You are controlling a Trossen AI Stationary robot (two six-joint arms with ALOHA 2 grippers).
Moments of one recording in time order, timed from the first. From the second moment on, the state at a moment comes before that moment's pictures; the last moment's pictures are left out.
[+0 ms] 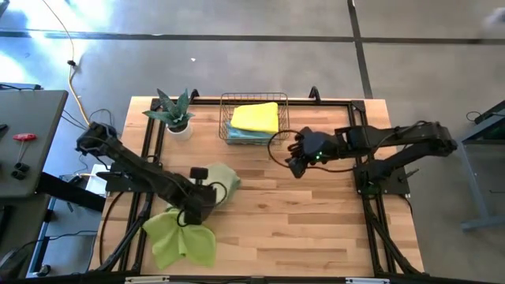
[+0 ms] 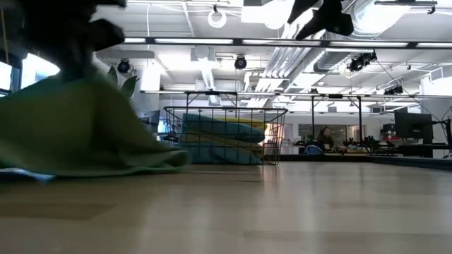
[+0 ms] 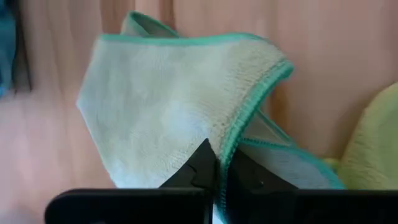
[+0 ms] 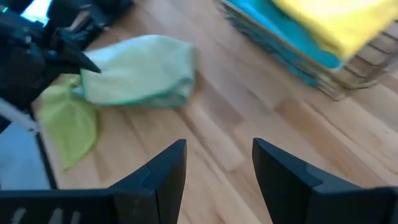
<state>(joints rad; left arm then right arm) -0.40 1.48 1.05 -0.97 -0.32 -0.37 0.10 1.27 1.23 -0.78 0.20 0.79</state>
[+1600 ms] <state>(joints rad) -0.02 1.59 1.42 -0.21 -0.22 -0.78 0.58 1.45 1.24 -0.22 1.07 0.27</state>
